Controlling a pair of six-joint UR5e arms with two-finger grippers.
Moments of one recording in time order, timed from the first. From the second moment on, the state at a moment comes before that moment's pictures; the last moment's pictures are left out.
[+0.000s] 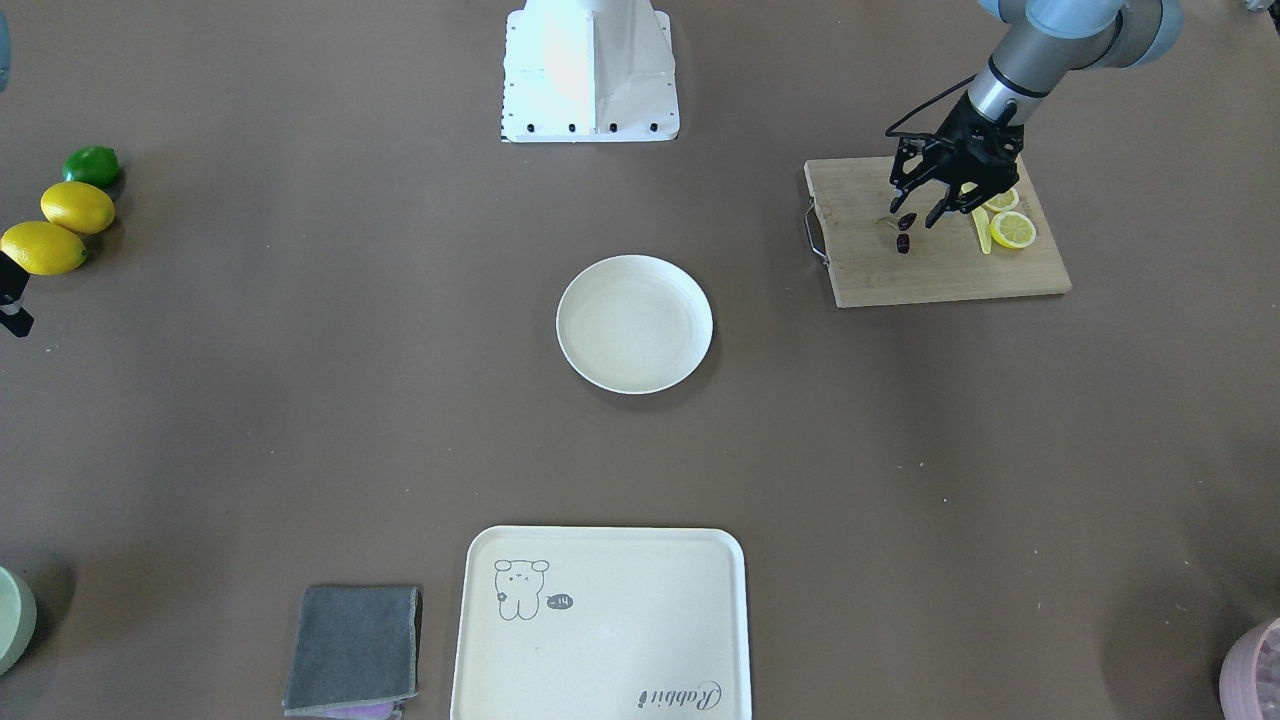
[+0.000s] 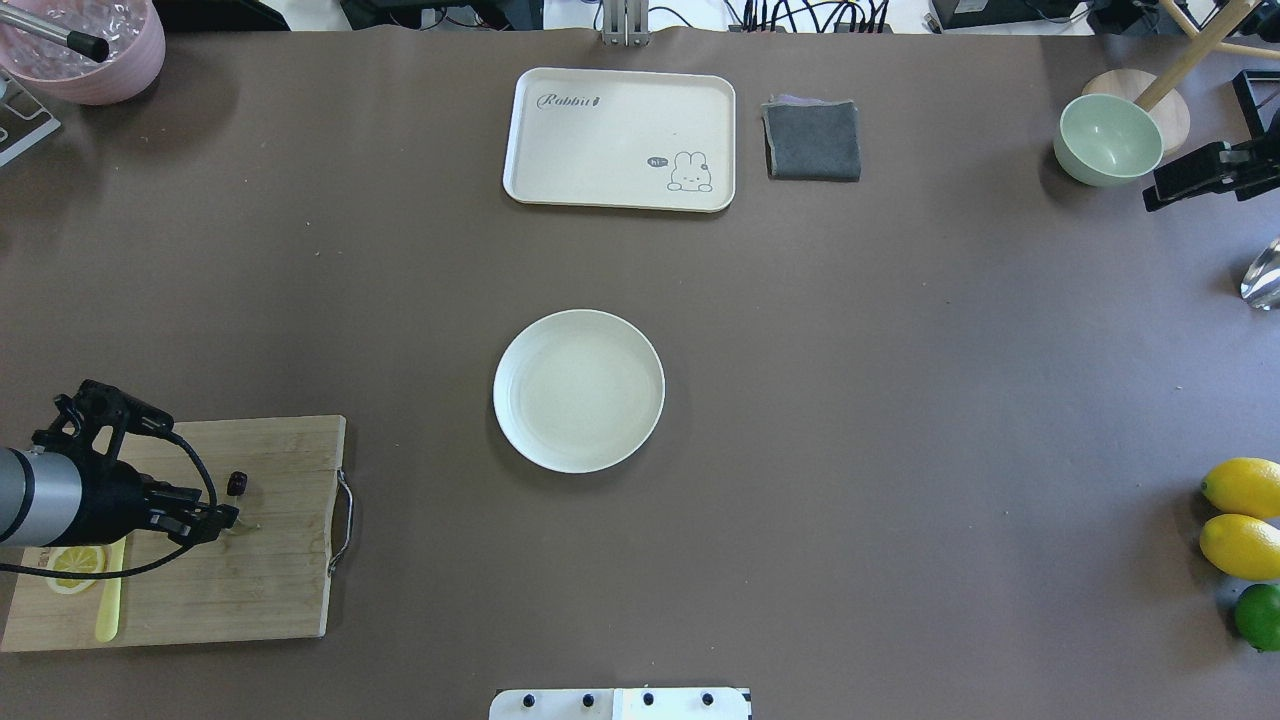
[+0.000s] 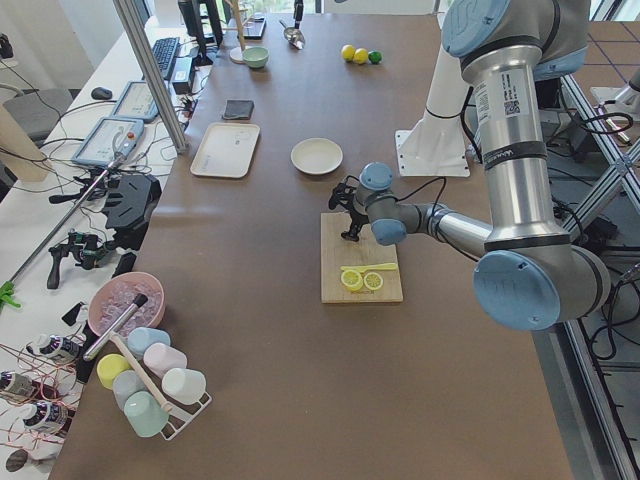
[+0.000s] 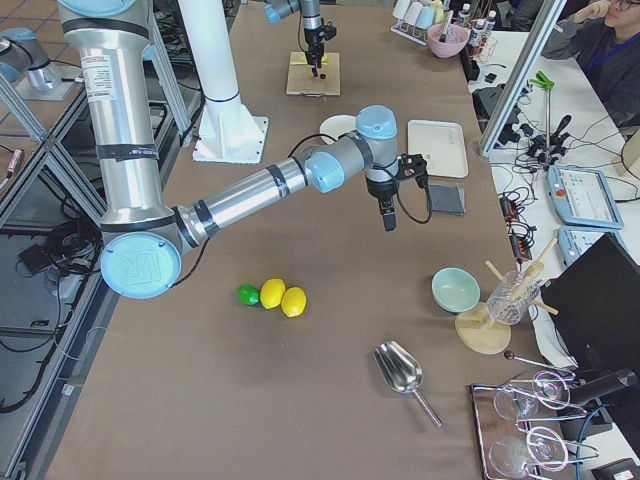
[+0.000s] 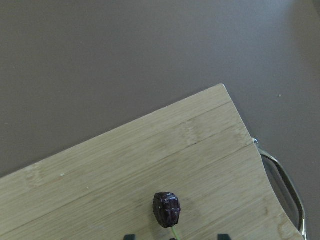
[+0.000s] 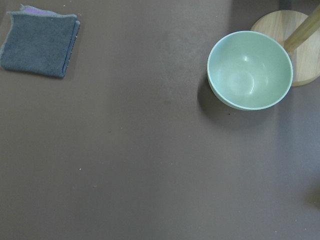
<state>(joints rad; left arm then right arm) -0.49 -1.31 -1.99 -2.37 -1.84 -0.88 1.23 -1.46 1.93 -1.46 2.19 0.50</state>
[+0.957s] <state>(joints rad) -0.47 -1.28 -1.96 -2.44 -1.83 -0.87 1.23 -1.47 1.93 -1.46 2.19 0.51</state>
